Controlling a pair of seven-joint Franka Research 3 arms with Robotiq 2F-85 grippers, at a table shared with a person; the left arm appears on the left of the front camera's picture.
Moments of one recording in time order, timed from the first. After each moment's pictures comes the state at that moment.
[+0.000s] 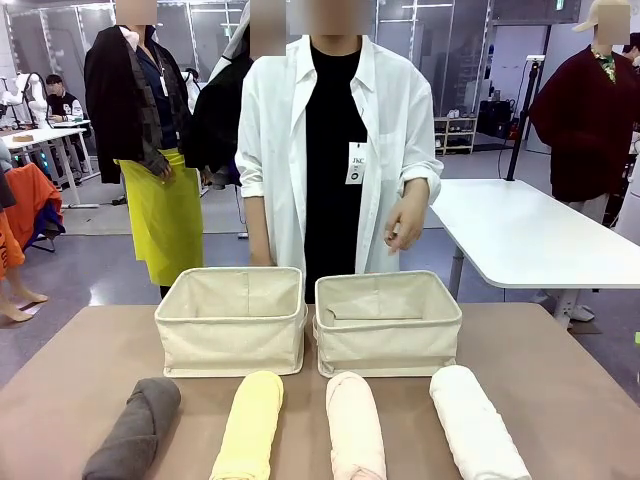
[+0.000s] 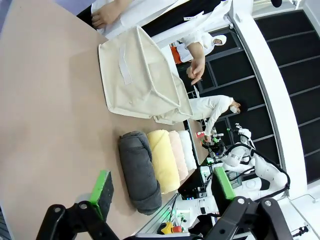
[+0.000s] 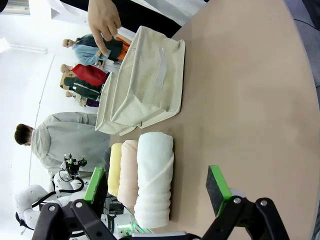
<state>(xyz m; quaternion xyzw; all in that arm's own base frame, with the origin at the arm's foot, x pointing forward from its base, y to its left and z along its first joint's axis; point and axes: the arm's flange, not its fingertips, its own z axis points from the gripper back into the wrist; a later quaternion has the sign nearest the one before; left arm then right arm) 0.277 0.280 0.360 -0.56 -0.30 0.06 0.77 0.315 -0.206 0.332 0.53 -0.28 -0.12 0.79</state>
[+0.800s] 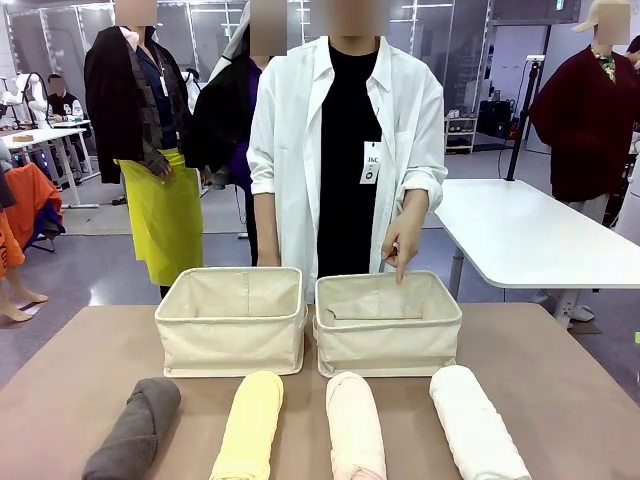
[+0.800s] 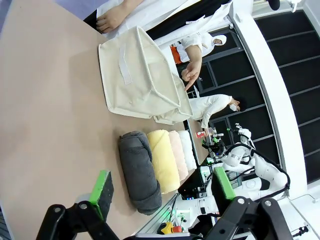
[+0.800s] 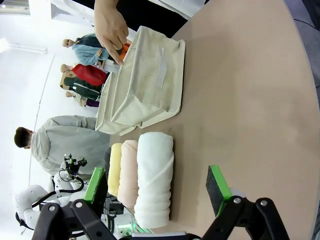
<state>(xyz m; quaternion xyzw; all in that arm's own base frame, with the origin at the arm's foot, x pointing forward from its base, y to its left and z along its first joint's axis) 0.277 0.280 0.360 -0.56 -0.30 0.06 0.77 0.315 -0.206 0.332 0.53 -0.28 -0.12 0.79</state>
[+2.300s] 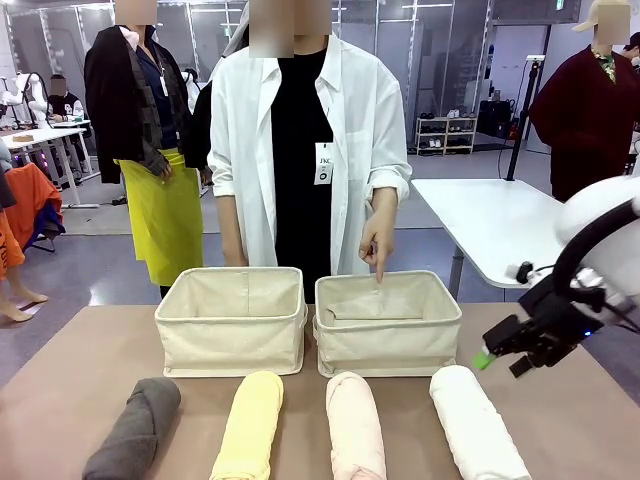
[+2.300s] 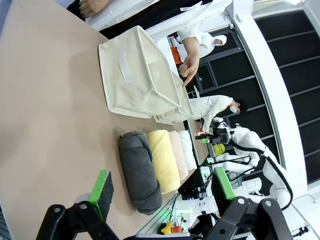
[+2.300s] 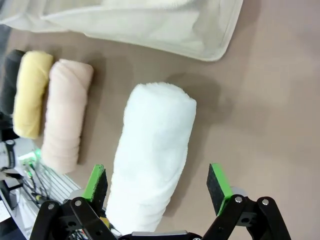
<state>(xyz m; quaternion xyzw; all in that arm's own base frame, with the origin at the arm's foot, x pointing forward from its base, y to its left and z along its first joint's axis) 0.276 0.280 0.360 -0.56 -0.30 0.06 0.77 0.394 0.044 0.384 0.24 -0.10 0.13 0.96</state>
